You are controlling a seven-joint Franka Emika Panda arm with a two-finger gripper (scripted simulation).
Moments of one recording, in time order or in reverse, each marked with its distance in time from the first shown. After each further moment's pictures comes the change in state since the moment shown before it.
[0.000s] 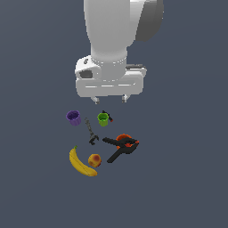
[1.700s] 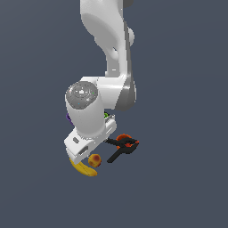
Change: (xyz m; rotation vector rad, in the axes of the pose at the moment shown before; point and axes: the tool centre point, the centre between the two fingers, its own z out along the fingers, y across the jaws) arm 0.095 0.067 0.162 -0.011 -0.003 -0.726
